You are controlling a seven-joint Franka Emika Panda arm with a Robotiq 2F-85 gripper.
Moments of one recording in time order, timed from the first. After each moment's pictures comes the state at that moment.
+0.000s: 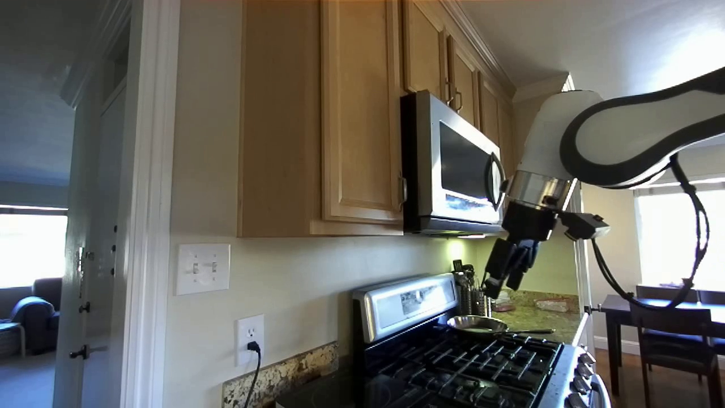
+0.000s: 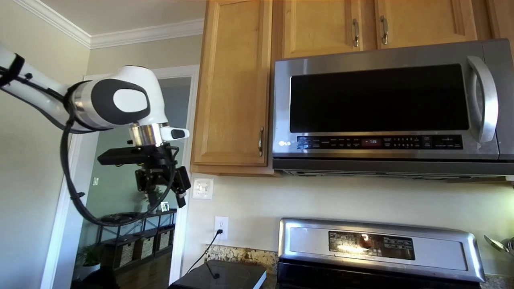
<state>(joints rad) 0.04 -0.78 0.05 -2.58 0.01 2.24 -0.02</state>
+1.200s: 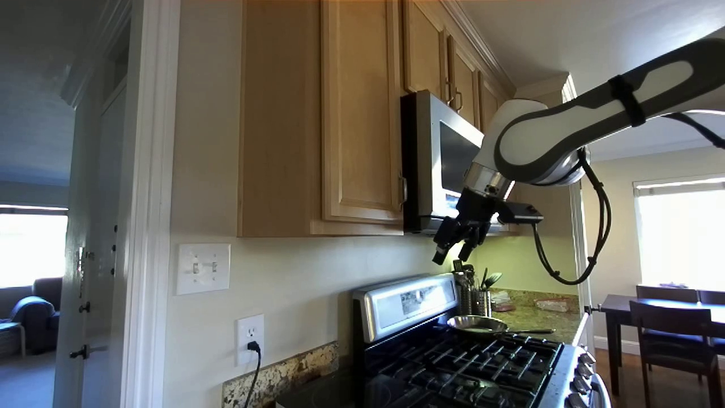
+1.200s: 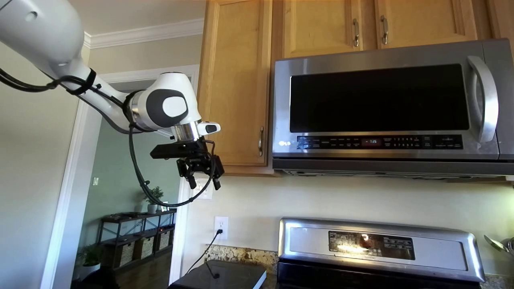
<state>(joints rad) 0.01 -0.47 0.02 -2.32 0.01 2.42 -0.02</state>
